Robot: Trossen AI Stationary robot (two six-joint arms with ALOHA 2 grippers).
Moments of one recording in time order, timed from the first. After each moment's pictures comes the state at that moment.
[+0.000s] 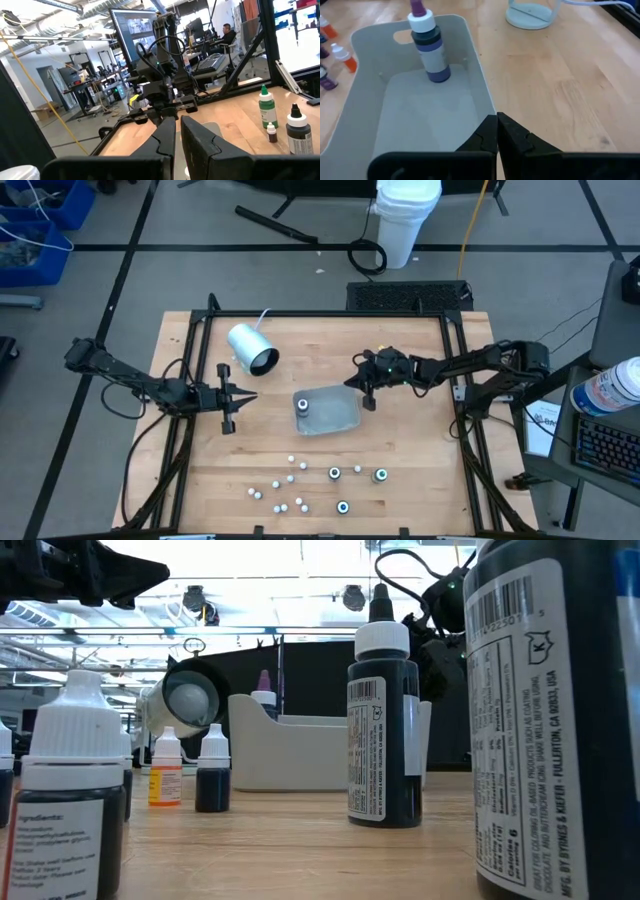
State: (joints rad) left arm -0.38 0.57 0.12 0.60 -0.46 0.36; right arm -0.22 1.51 0.55 0.41 -0.16 -0.05
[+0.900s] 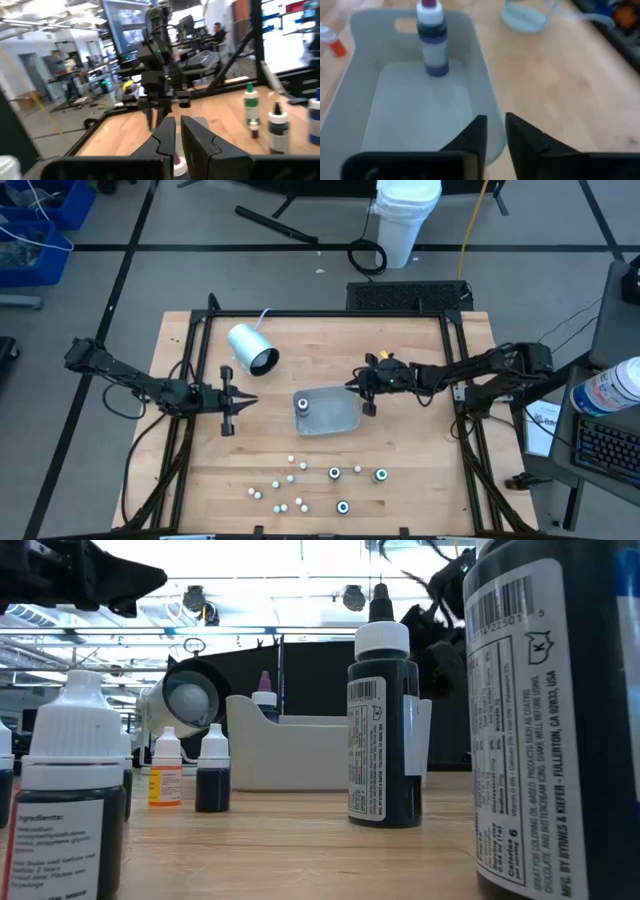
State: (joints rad) left arm -0.38 0.57 0.12 0.55 -0.39 0.27; right arm -0.12 1.46 0.54 0.42 0.02 -0.11
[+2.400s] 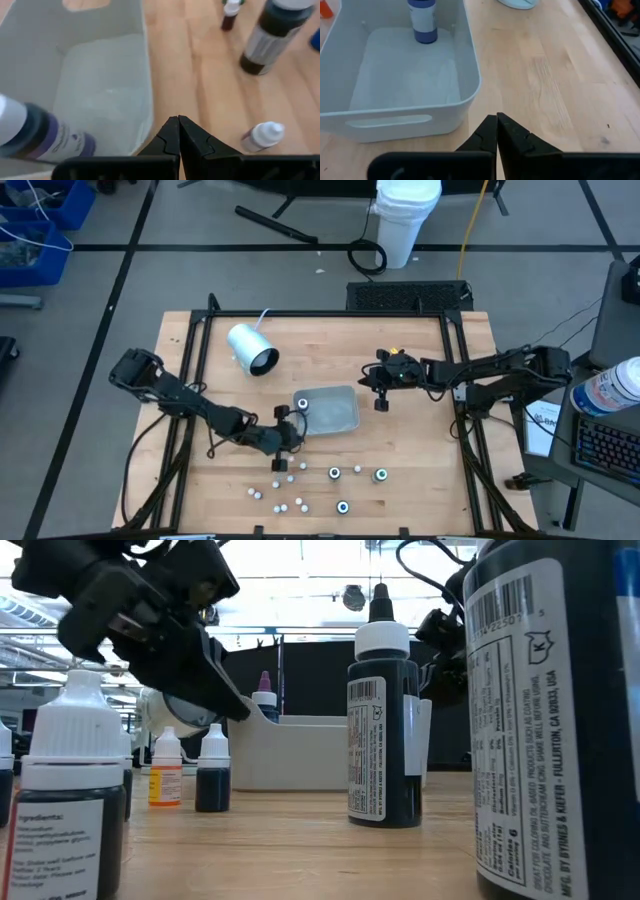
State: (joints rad) left arm -0.40 1.62 0.73 0.15 -0.34 -0.21; right arm -0.18 1.31 0.48 0.24 0.00 -0.19
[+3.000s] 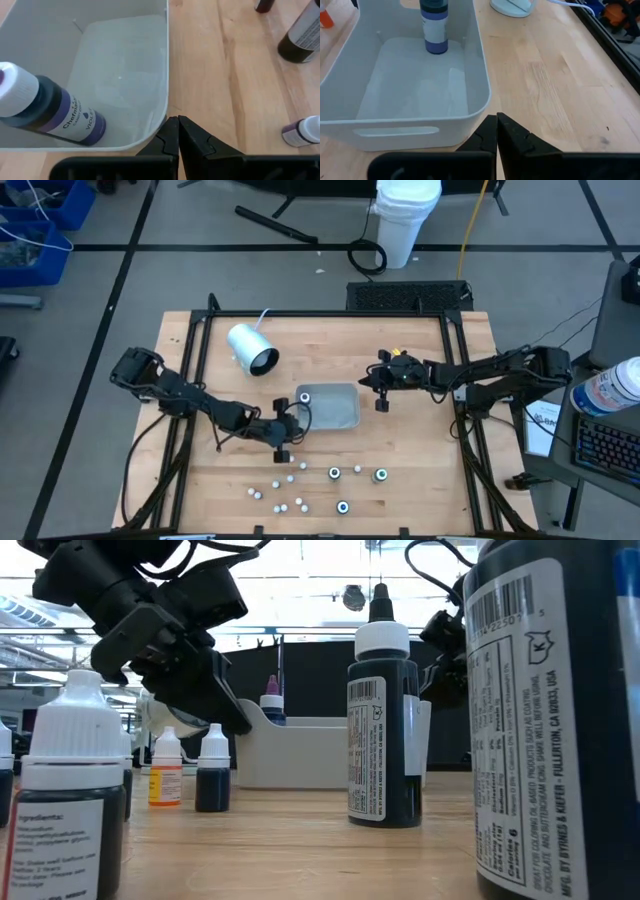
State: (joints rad) left arm -0.35 1.62 0.73 0.10 -0.34 -0.19; right arm -0.18 1.31 0.43 0.35 0.00 -0.18
